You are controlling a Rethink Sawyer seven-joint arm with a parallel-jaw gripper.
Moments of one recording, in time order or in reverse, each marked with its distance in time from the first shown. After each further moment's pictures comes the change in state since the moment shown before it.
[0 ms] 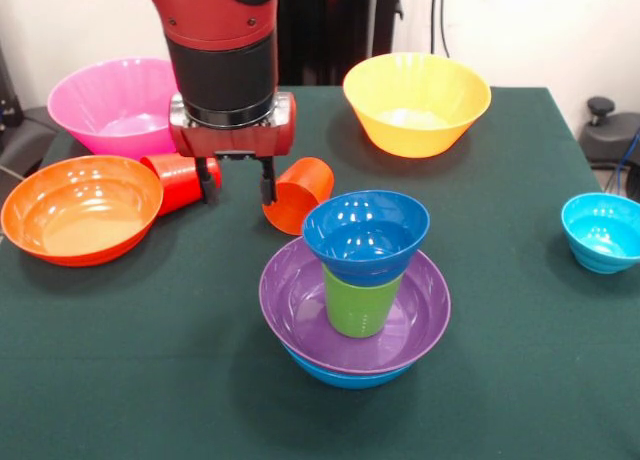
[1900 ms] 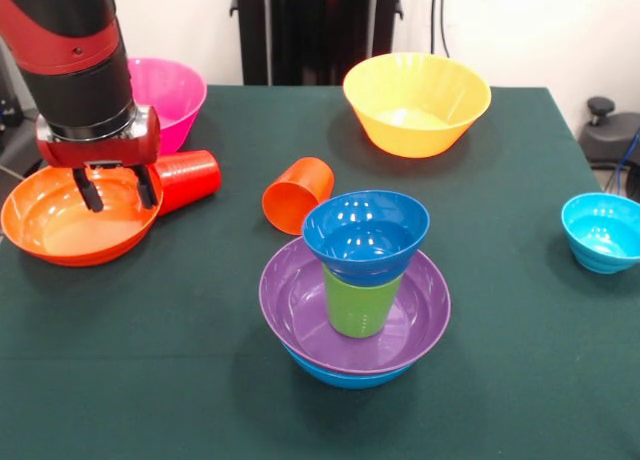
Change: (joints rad) arm -0.226 0.075 0.068 -0.003 -0.104 0.000 -0.156
